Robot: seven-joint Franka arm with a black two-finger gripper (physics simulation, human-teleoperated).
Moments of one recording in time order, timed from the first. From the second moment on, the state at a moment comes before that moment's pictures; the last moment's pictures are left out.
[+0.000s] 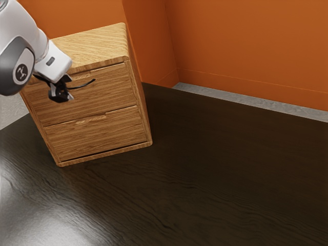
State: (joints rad) arm 1.00 -0.26 -0.58 -1.83 0.05 2.19 1.19
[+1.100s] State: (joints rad) arm 1.02 -0.17 -0.62 -1.80 0.03 2.26 1.26
